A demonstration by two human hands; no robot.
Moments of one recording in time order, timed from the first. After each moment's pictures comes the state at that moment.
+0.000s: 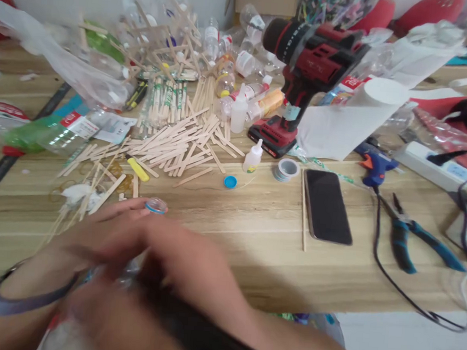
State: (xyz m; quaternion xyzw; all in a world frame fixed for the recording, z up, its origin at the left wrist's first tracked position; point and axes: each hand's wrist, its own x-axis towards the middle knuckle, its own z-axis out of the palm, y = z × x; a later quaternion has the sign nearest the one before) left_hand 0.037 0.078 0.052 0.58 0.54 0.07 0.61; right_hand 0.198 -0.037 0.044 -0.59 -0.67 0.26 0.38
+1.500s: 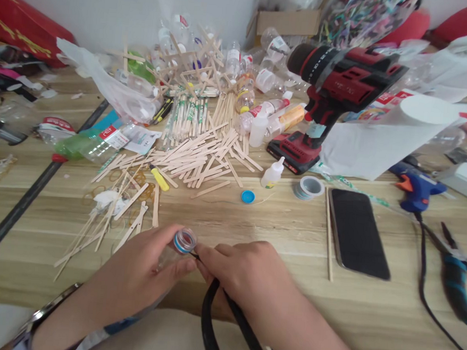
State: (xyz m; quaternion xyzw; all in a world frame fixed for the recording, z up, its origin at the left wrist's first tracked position) left_hand 0.056 0.045 0.064 0.79 0.47 -0.02 0.39; right_hand 0.253 -0.013 0.023 -0.48 -0.84 0.12 0.24
